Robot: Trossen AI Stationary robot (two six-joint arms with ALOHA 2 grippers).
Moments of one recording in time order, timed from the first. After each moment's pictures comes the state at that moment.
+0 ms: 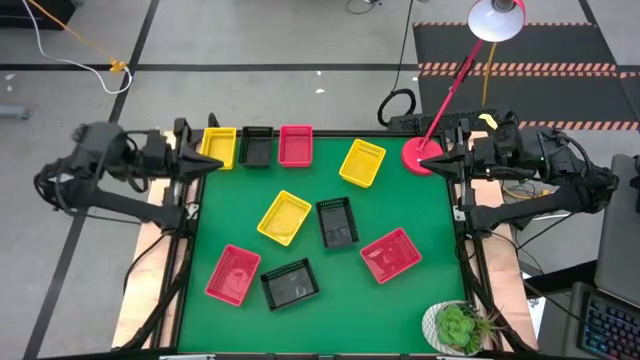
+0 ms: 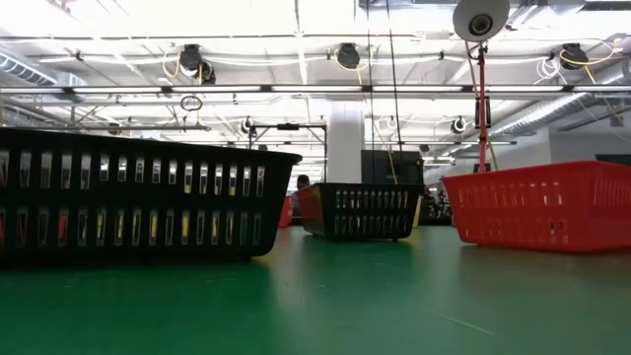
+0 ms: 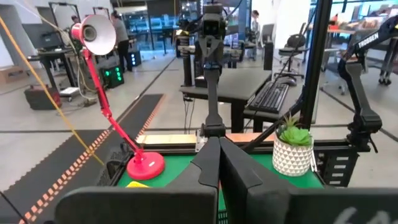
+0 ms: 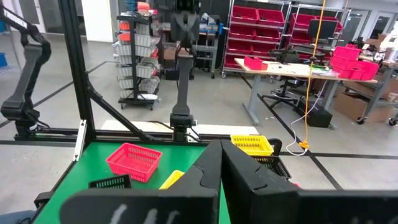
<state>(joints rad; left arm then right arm) -0.06 0.80 1.37 -0.63 -0.08 0.05 0.03 0.77 1.26 -0.59 0.10 -0.07</state>
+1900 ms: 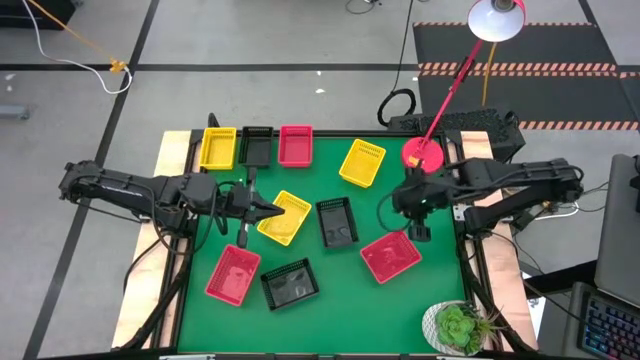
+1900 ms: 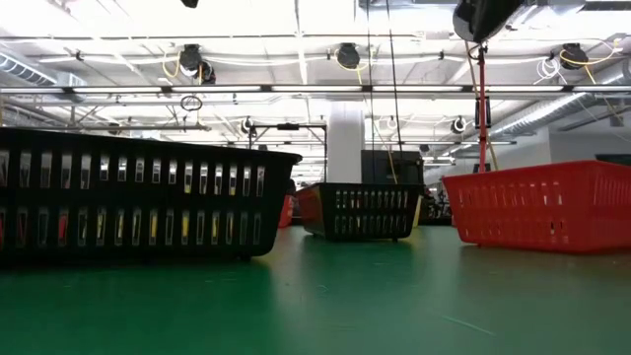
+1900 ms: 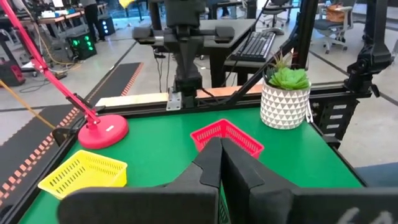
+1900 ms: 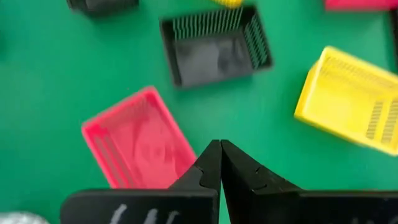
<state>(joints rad) -0.17 0.95 0.83 -0.06 -0.10 0.05 0.13 1.20 1.31 -1.21 0.10 0.12</state>
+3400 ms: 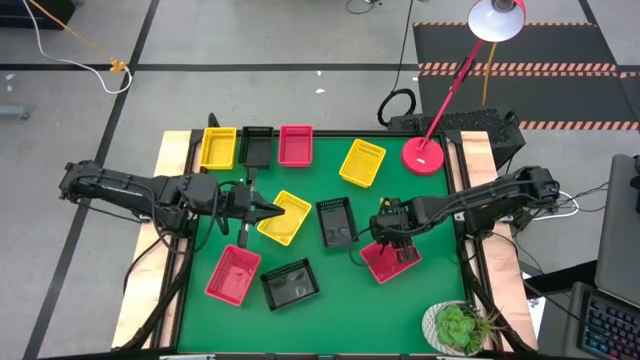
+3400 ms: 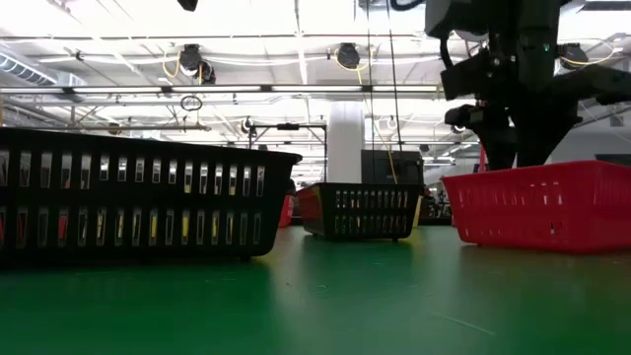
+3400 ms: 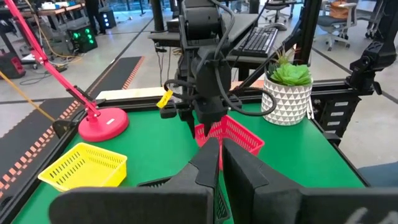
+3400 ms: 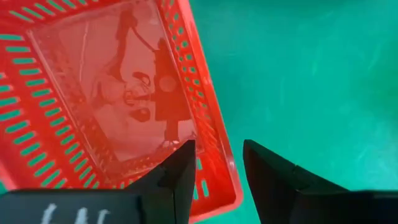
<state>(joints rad) -0.17 0.95 0.83 -0.08 -0.11 0.03 0.15 1.45 0.92 -0.92 0.05 -0.07</state>
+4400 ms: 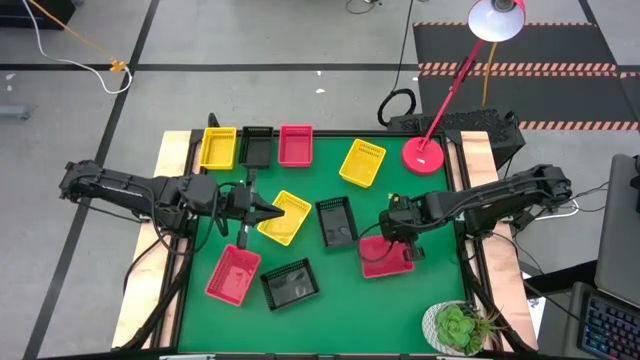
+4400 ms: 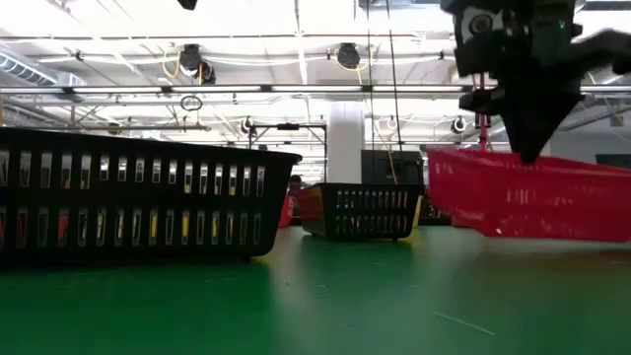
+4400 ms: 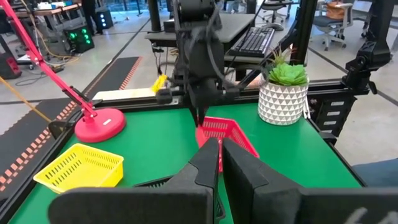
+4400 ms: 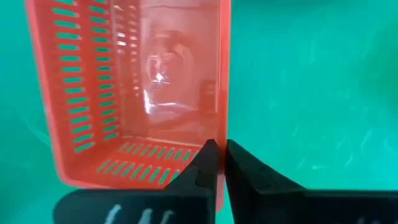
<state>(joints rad) -0.18 0.95 0.83 -0.08 -0.11 0.04 0.15 1.32 0.91 -0.98 0.01 0.00</state>
